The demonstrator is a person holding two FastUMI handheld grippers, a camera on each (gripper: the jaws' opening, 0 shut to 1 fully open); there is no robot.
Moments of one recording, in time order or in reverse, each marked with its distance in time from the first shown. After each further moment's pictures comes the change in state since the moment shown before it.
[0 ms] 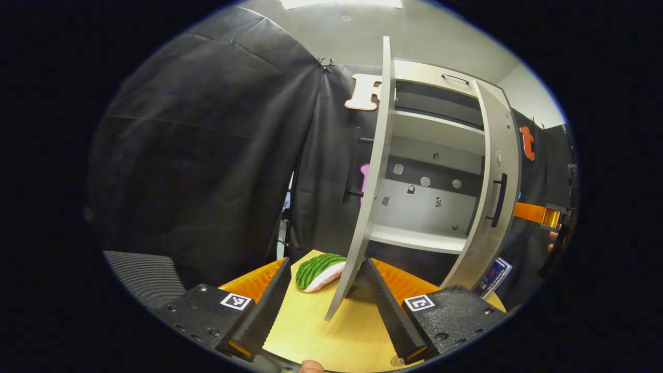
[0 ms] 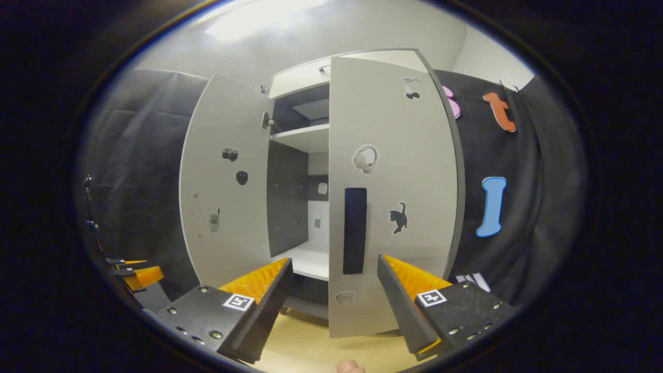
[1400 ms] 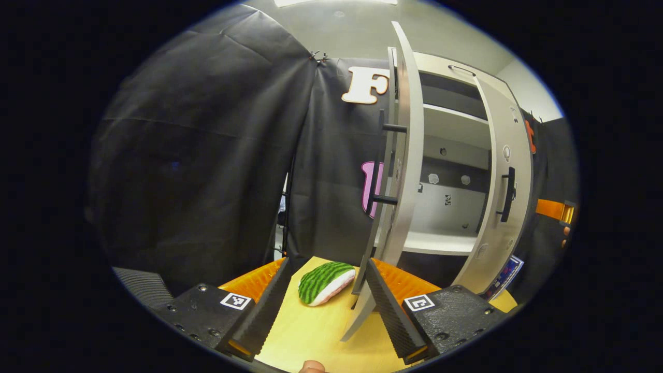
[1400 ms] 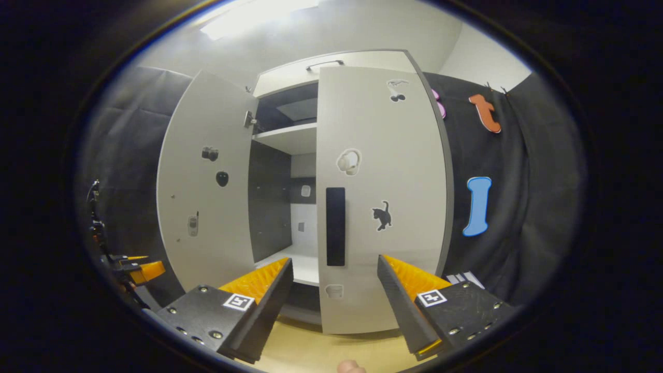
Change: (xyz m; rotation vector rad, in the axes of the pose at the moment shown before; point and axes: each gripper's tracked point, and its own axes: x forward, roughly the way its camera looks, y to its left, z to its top) left arm 0.094 0.027 0.000 0.063 -0.004 -0.060; right arm 0.015 -0.017 -0.003 -0.001 -0.021 -0.130
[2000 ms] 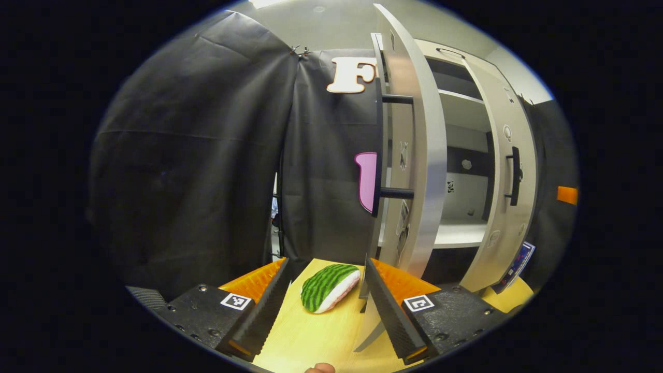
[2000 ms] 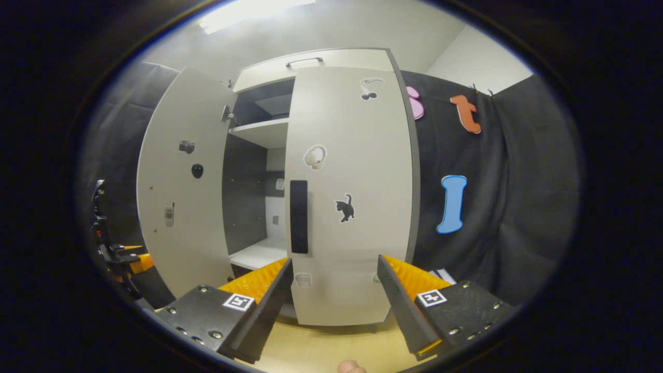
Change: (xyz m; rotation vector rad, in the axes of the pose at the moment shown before) left arm 0.039 -0.007 -0.008 0.101 0.042 -0.051; right arm -0.014 -0.046 -0.007 -0.018 0.028 -0.107
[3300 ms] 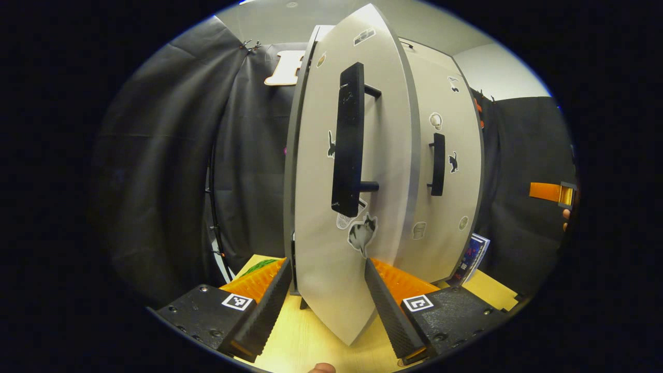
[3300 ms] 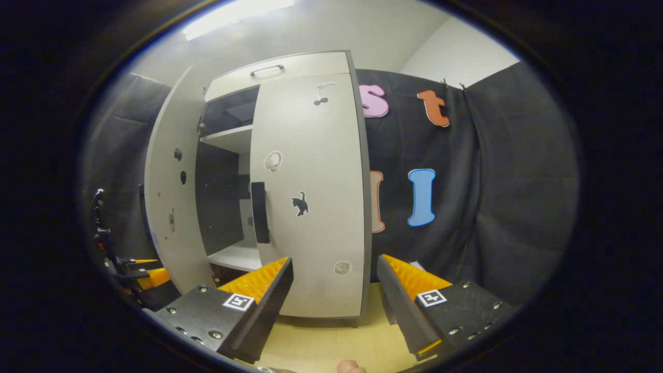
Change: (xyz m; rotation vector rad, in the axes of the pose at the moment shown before) left arm -0.004 -0.135 -0.010 -0.014 0.028 -0.284; right arm -0.030 -0.073 -0.004 0.057 -0.009 -0.113
